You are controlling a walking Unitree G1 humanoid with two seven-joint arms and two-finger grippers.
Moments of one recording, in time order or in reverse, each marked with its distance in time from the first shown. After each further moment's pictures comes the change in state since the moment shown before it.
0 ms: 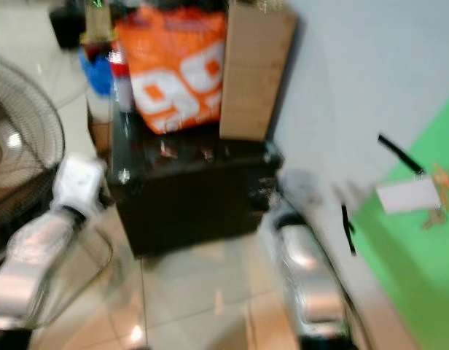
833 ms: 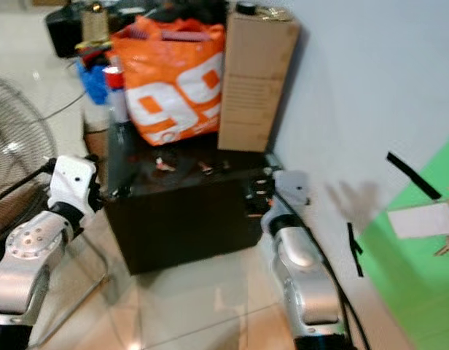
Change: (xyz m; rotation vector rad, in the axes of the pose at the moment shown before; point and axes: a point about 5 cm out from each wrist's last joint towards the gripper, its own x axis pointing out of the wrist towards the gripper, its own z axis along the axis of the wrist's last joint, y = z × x) left arm 0.004 -0.003 0.005 -0.011 -0.022 -0.002; right arm -0.001 -0.012 -0.005 -0.010 0.033 -0.033
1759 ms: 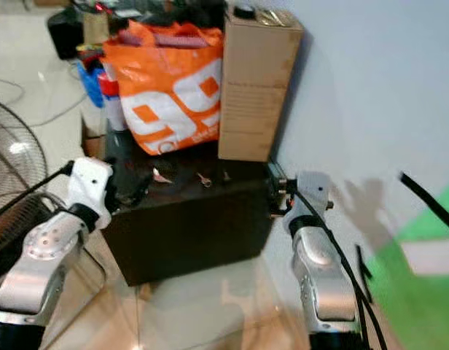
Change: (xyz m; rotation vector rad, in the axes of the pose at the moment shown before) left arm 0.004 -0.010 0.000 -0.010 -0.008 -0.033; right arm 0.002 -0.018 -0.004 -0.010 0.035 -0.069
